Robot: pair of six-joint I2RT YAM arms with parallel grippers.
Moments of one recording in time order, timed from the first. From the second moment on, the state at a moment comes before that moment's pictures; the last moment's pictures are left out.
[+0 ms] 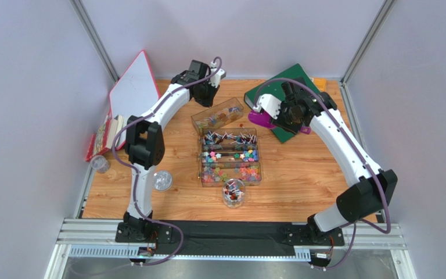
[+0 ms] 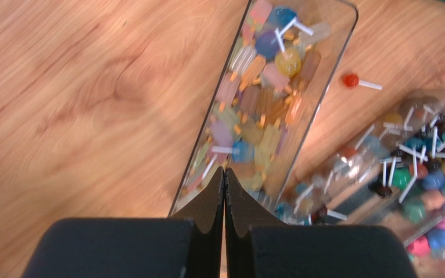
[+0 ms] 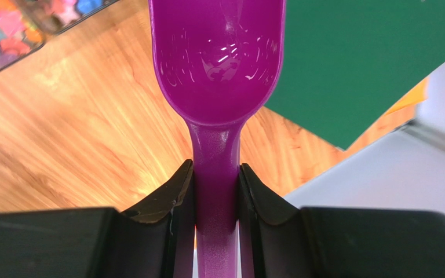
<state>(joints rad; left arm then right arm) -0.39 2.16 1.99 -0.72 0.22 0.21 0.40 1.48 1.56 -1.13 0.01 -0.86</state>
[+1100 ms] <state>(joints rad) -0.63 2.35 2.04 -0.68 0.32 0.22 0.21 1.68 1.57 -1.08 -0.05 -0.72</state>
